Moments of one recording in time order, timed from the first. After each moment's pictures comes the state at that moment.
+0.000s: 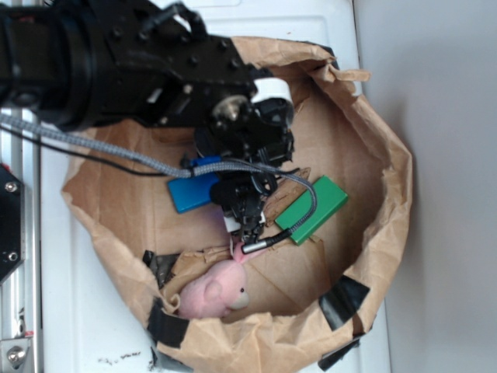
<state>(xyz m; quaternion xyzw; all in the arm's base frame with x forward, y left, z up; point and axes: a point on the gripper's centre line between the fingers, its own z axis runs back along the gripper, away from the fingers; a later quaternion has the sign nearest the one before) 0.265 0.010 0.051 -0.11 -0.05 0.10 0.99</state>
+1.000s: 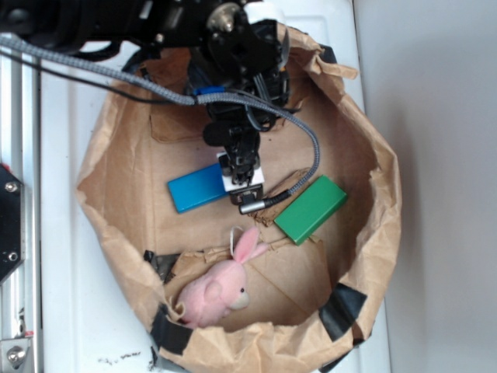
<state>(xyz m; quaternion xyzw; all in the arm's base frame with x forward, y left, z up) 0.267 0.048 0.053 -0.11 -0.07 0.07 0.99</state>
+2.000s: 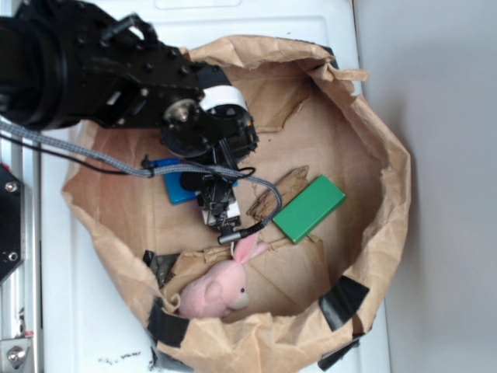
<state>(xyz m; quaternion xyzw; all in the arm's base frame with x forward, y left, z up) 0.248 0.027 0.022 -0.07 -0.08 0.09 0.99</state>
